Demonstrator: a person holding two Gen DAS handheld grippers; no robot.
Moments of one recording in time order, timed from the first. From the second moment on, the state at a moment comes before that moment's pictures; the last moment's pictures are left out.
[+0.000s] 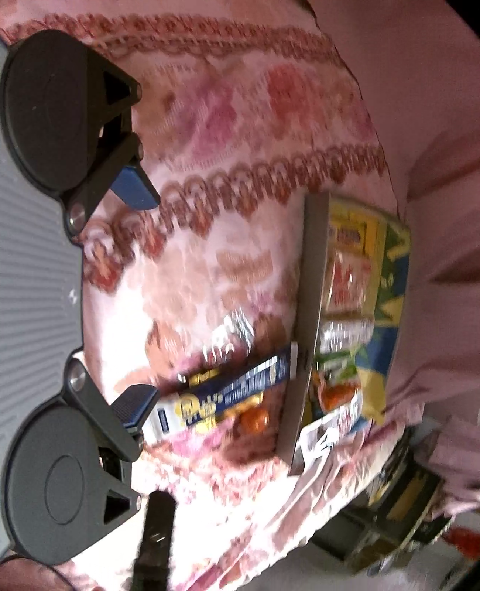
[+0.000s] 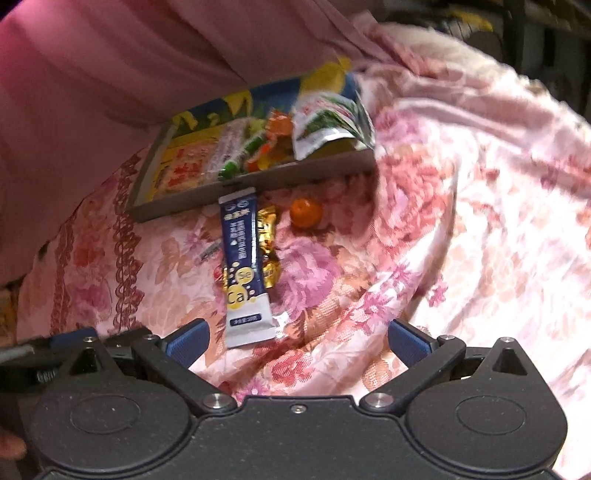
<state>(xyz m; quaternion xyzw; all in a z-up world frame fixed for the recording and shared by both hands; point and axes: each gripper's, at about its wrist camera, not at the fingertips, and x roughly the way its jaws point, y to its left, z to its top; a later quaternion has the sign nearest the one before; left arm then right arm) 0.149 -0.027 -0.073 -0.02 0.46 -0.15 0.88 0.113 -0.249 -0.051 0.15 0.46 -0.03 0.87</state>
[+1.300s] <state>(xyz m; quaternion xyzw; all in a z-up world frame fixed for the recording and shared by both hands) 0.217 -0.100 -0.114 -0.02 0.41 -0.26 0.87 0.255 -0.291 -0.095 0.17 0.46 0.02 0.87</state>
